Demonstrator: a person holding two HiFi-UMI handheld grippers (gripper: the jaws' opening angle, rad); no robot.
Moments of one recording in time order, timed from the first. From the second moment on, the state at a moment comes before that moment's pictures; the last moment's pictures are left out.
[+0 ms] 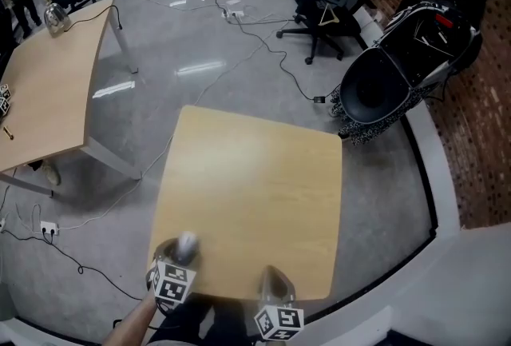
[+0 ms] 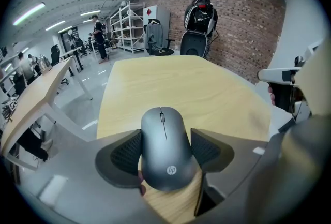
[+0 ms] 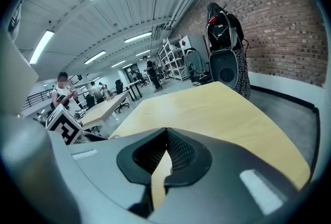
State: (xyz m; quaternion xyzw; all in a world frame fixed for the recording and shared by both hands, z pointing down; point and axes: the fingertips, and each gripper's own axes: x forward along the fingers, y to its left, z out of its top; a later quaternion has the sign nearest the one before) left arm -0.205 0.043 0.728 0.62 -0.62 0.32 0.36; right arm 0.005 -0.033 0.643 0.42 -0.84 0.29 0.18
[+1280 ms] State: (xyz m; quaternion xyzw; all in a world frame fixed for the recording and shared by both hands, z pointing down) left arm -0.089 -0.023 0.687 0.69 -0.57 0.33 0.29; right arm 0.139 -0.046 0.629 0.51 -0.80 0.29 0.14
